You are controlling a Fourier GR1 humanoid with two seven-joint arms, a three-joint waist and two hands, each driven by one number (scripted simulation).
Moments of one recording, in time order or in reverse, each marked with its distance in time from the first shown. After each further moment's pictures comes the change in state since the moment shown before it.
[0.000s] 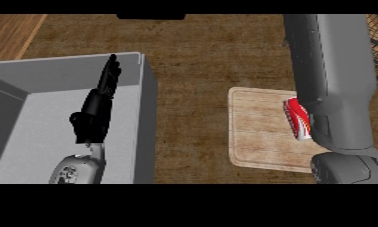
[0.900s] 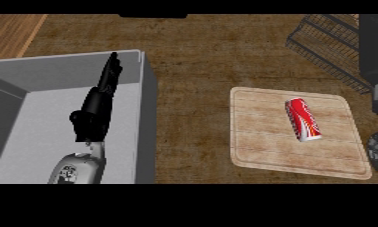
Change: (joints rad) left arm -0.011 0.001 -0.005 -0.014 -0.005 -0.005 0.020; right arm -0.121 -0.244 -0.168 0.262 -0.025 -0.209 -0.053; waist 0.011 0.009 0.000
